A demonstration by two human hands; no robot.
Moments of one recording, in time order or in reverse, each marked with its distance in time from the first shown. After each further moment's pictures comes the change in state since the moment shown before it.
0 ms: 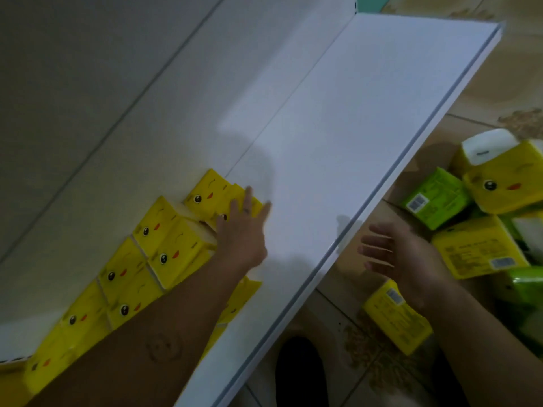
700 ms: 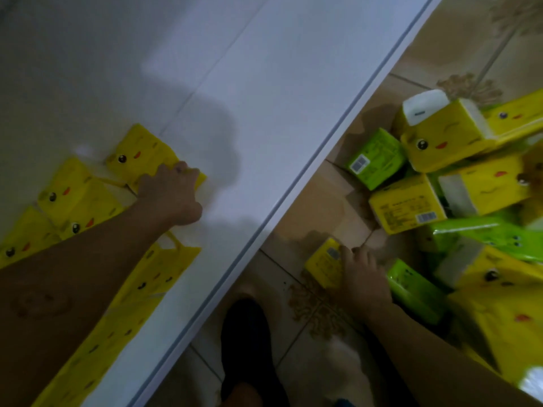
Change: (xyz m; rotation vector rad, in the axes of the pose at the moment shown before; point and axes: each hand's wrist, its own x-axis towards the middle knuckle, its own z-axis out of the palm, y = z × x) left_hand 0.015 -0.003 -0.001 0.145 -0.087 0.028; right_hand 0.005 0.118 -0.086 -1.710 0.108 -0.155
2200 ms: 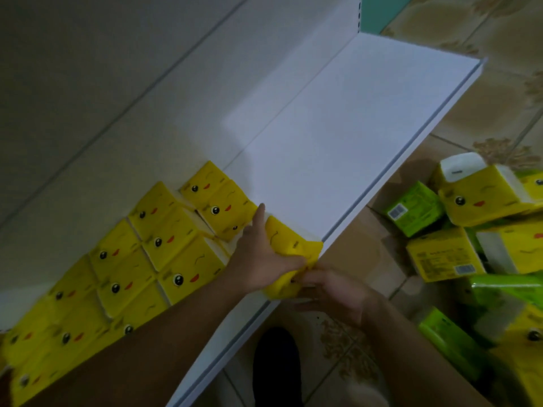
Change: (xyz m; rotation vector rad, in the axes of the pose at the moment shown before) left_hand -0.097 0.034 -0.013 -1.181 0.008 -0.005; right_hand -0.015 -0.115 -0.095 1.488 -0.725 -0.150
